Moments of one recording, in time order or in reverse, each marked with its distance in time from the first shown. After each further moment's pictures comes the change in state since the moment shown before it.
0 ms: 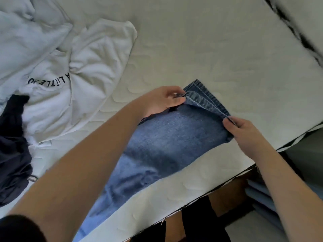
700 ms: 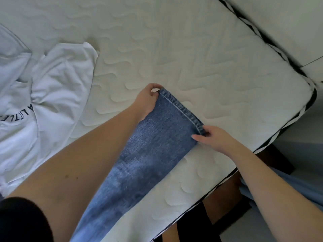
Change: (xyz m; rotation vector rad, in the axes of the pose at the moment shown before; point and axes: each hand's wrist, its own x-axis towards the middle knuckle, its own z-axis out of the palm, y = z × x) left_hand 0.137 0.003 0.045 -0.223 0.311 -0.121; right_hand 0.057 0.056 -0.049 -0.404 -0.106 0.143
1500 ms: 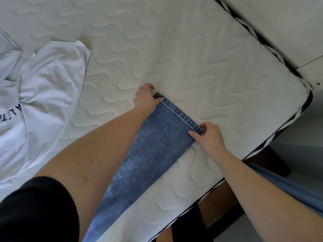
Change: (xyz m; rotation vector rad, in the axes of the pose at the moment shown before) left_hand 0.038 -0.018 0.031 0.463 0.157 0.027; right_hand 0.023 0.020 0.019 -0.003 0.427 0.137
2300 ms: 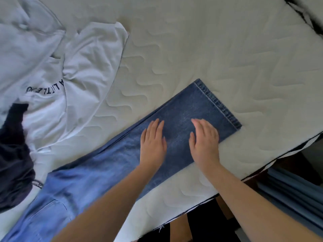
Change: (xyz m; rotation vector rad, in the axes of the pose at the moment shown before) left_hand -0.196 -0.120 0.026 0.320 0.269 0.160; right_hand -0.088 -0.043 0.089 -0.274 0.287 -0.623
